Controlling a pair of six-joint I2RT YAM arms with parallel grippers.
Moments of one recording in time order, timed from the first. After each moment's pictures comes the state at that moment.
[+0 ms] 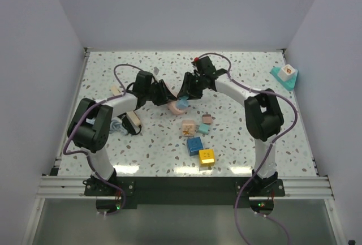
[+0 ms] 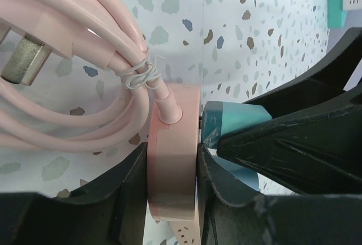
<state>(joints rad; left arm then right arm) -0.36 1.80 1.03 0.08 0.36 -0.75 0.48 2.04 1.59 -0.48 -0.36 0.65</state>
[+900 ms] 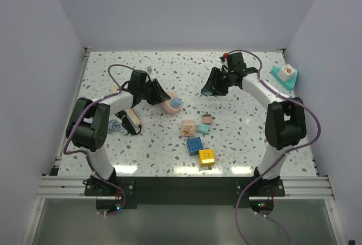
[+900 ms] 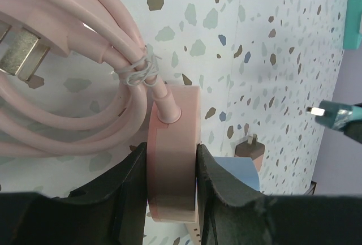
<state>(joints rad) -0.30 1.80 1.05 0.00 0.35 -0.75 0.26 1.82 1.44 -0.52 -0.40 0.56</state>
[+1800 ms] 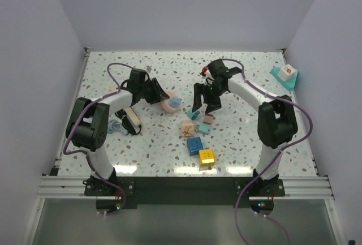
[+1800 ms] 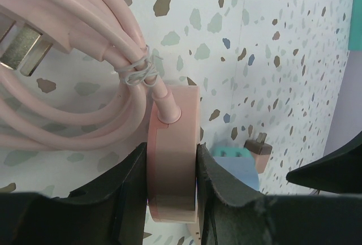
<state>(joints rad) -0.29 1.80 1.07 -0.04 0.36 -0.72 0.42 1.87 1.47 -0.86 -0.41 0.37</state>
